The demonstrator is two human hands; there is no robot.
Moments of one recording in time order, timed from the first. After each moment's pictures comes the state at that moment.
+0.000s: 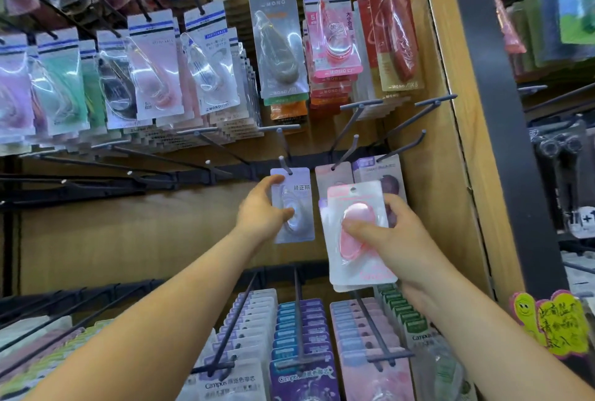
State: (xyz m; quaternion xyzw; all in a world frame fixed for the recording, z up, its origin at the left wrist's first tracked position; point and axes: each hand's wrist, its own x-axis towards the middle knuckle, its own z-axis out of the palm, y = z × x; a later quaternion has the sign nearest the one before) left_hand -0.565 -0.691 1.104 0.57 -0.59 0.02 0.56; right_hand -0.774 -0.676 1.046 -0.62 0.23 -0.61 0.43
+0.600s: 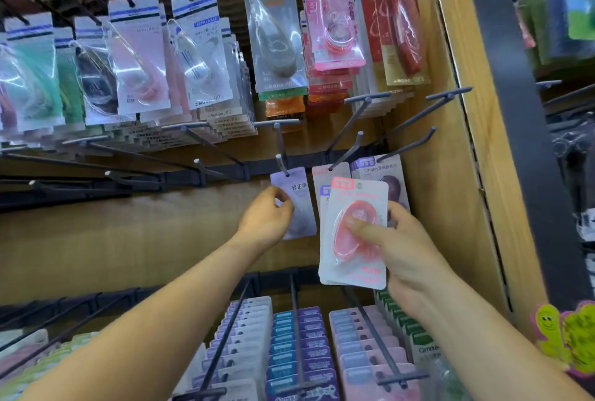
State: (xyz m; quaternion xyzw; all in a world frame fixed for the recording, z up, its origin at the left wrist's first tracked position) left_hand -0.571 -0.707 1.104 0.61 -0.62 0.07 0.50; right_hand -0.762 -0.690 1.046 -0.54 0.18 -0.64 0.52
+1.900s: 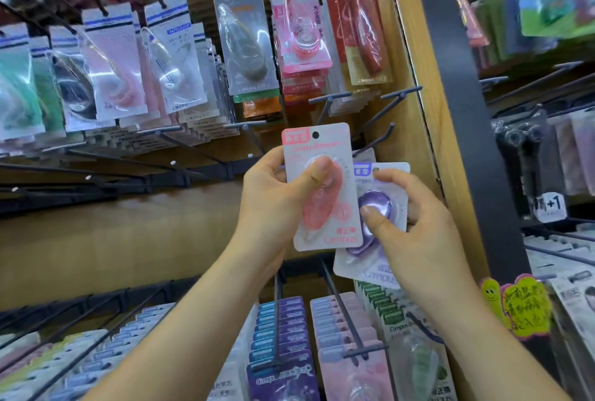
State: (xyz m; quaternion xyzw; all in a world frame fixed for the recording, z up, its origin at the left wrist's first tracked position) left_hand -0.664 -0.608 1.099 0.33 -0.65 -0.15 0.67; right_hand -0.808 -0.644 1.032 -0.63 0.20 -0.73 0.18
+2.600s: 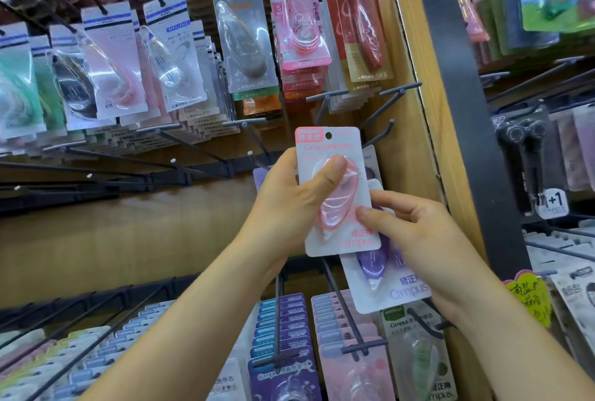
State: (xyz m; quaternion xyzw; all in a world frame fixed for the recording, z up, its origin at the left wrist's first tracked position) left_hand -0.674 -0.598 1.099 0.40 -0.68 -0.15 0.59; right_hand -0.821 -0.634 1.040 -0.66 0.14 -0.61 0.43
